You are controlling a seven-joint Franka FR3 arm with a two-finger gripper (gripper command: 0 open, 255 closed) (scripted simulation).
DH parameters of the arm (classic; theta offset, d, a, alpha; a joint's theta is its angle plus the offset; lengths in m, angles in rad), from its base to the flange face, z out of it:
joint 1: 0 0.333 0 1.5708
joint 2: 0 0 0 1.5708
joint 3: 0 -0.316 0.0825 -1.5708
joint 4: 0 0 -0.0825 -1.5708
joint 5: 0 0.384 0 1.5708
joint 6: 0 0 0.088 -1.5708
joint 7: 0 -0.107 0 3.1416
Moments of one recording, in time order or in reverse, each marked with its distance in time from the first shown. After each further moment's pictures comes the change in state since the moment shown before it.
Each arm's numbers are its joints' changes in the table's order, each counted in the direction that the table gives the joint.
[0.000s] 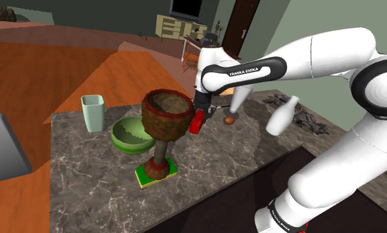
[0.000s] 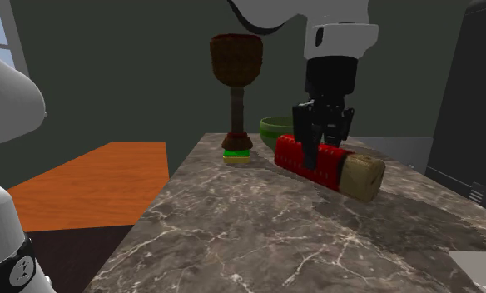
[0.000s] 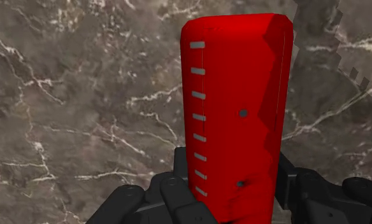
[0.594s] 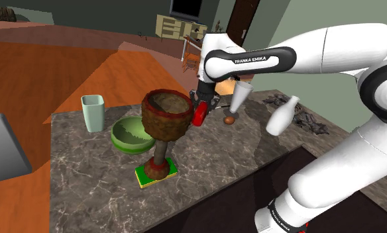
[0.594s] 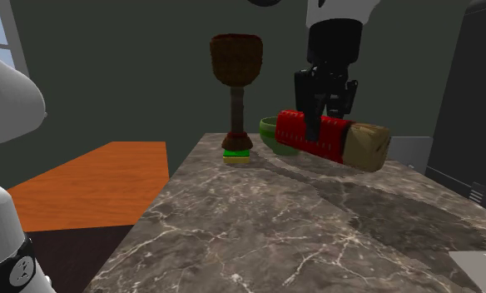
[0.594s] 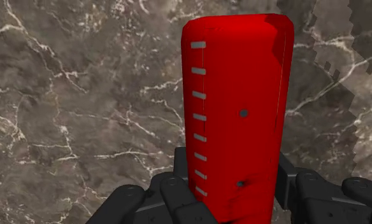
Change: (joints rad) arm -0.002 0.052 0.004 0.071 0.031 -0.116 0.031
